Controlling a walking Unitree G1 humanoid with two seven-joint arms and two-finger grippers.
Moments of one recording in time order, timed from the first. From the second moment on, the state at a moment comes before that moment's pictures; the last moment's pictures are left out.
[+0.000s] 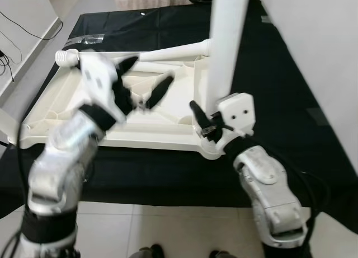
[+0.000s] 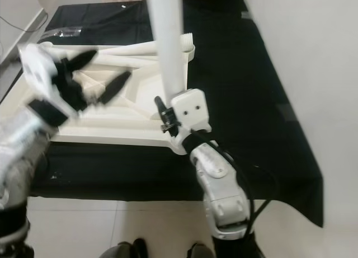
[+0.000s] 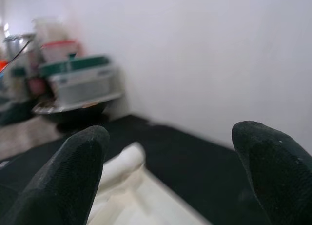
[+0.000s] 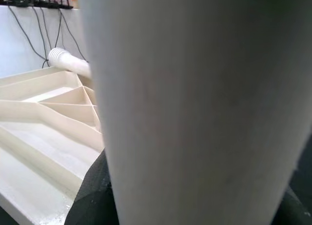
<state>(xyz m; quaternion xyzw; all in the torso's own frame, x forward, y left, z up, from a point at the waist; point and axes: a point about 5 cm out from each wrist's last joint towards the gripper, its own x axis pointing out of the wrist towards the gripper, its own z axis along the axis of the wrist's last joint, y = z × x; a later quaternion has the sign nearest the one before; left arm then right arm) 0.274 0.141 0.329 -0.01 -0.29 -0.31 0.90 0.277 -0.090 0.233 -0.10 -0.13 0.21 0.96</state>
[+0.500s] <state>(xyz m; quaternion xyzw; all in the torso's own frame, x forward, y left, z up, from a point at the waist) 0.263 0.130 0.363 -0.03 -0.24 -0.56 0.79 0.299 -0.092 0.233 -0.09 -0.09 0.21 0.97</state>
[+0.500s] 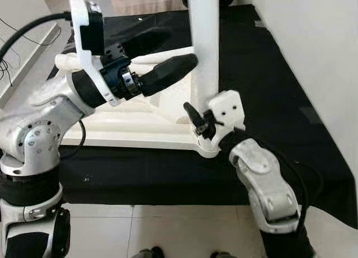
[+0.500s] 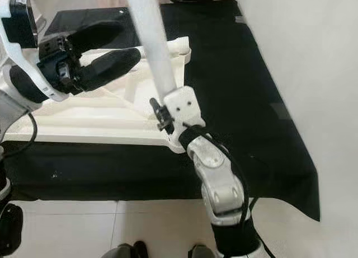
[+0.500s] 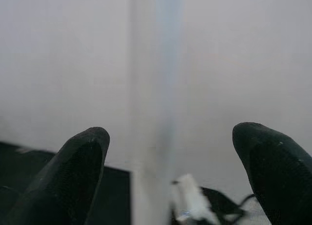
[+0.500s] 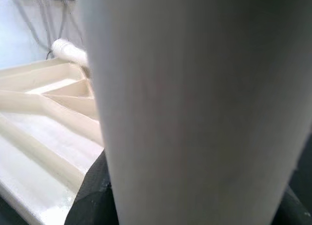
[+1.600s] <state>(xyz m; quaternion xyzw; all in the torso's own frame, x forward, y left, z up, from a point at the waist) 0.315 0.091 0.355 0.01 -0.18 -0.58 0.80 0.304 -0.095 0.233 -0.03 -0.07 0.19 0.98</state>
